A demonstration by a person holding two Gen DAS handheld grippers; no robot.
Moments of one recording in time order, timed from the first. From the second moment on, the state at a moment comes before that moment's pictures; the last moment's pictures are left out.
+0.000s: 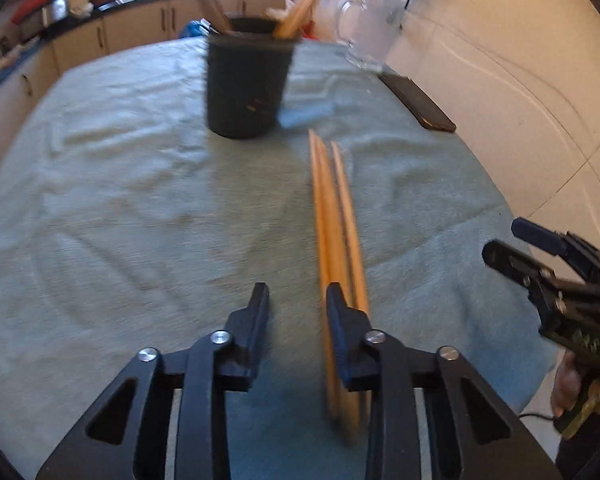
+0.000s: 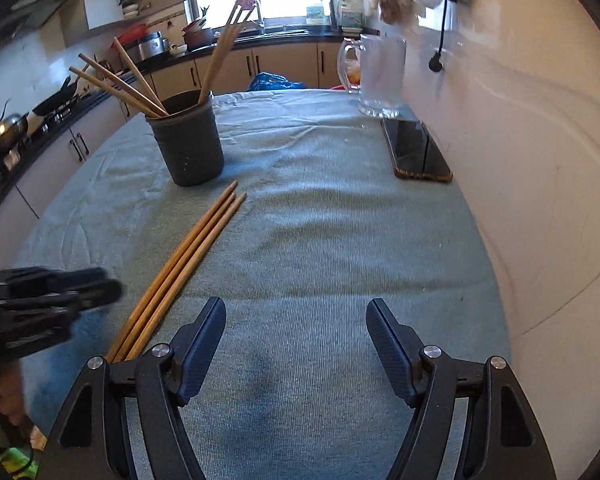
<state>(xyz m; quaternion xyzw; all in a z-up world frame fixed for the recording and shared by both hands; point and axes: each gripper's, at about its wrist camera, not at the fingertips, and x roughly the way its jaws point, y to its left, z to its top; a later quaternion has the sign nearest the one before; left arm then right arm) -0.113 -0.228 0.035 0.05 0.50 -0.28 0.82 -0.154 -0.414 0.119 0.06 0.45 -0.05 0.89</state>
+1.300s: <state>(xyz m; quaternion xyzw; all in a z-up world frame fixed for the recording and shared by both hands) -0.074 -0.249 0.027 0.03 0.50 -0.31 0.81 -0.133 -0.380 0.101 0.12 0.47 0.00 0.87</state>
